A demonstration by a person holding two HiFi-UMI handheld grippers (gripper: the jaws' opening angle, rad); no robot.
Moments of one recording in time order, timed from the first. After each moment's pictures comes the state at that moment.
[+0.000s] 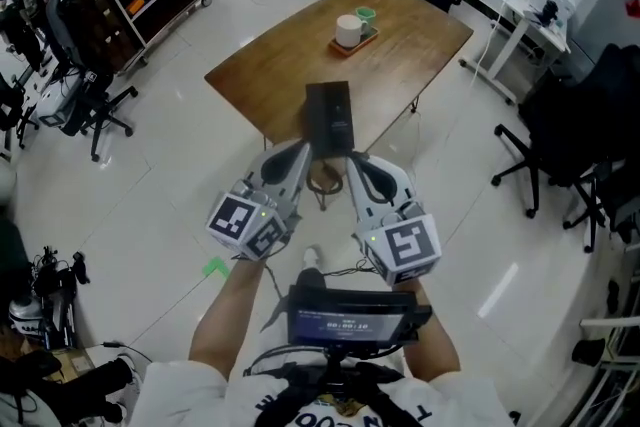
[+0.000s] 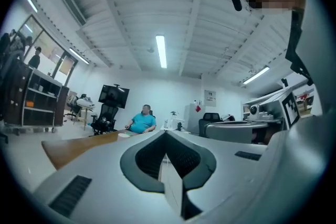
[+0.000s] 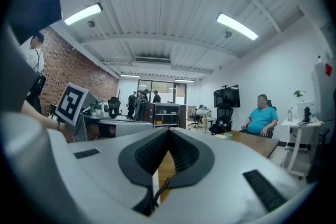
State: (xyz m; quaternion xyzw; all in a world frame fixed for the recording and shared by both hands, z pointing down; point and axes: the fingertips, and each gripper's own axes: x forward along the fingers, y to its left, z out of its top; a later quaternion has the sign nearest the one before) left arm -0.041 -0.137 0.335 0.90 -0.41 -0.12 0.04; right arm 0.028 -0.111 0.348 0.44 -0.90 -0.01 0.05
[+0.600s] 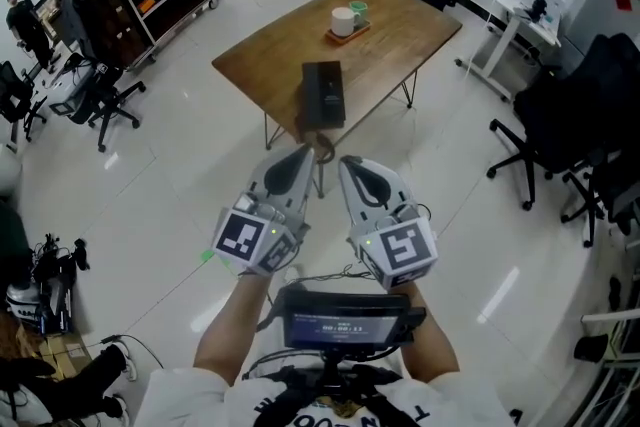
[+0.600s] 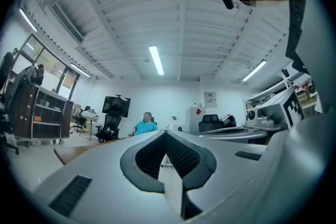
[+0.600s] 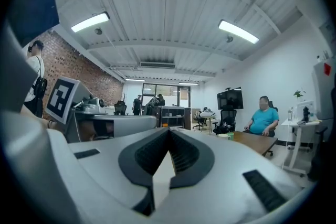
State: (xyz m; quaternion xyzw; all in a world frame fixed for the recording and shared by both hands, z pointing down) left arm -0.008 -0.003 0.303 0.89 -0.44 -0.13 -0.01; right arm 0.042 0.007 0.335 0.42 -0.91 -0.02 0.04
